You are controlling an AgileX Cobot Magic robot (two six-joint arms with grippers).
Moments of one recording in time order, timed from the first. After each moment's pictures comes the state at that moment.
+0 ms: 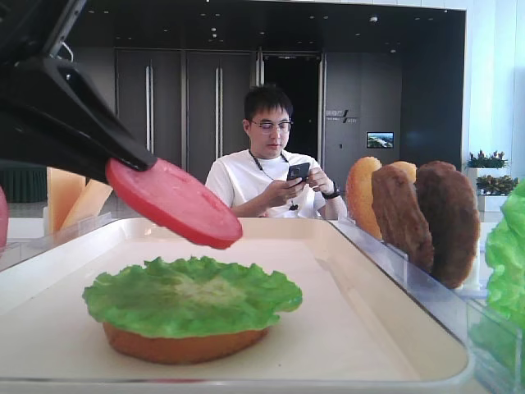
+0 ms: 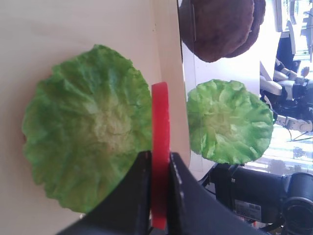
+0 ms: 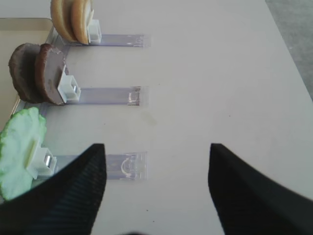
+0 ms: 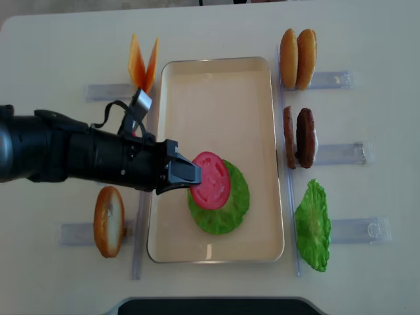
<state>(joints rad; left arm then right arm) -0.27 1.63 -0.61 -1.45 0.83 0.97 0.06 -0.01 -0.50 0.02 1.14 -0.03</state>
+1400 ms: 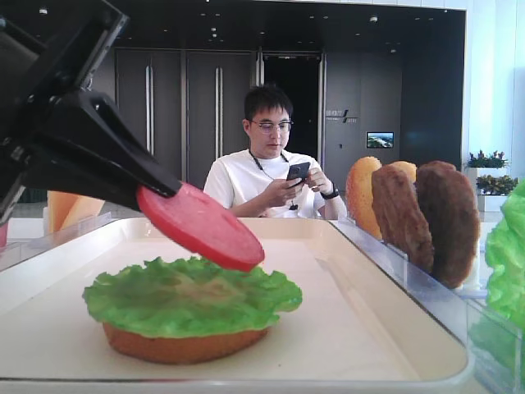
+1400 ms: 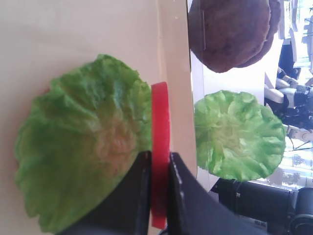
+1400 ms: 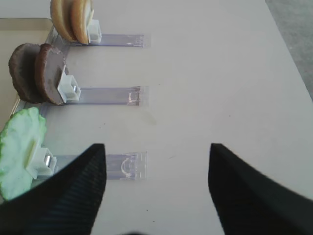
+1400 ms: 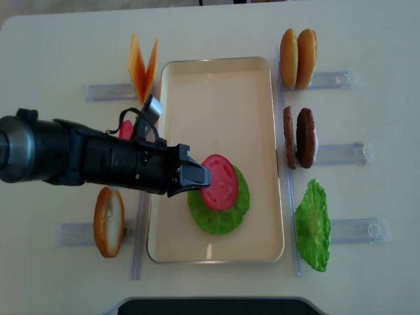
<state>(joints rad) -0.32 1.70 -0.61 -1.59 0.79 1.08 0.06 -0.01 -0.50 0.02 1.14 -0.03</state>
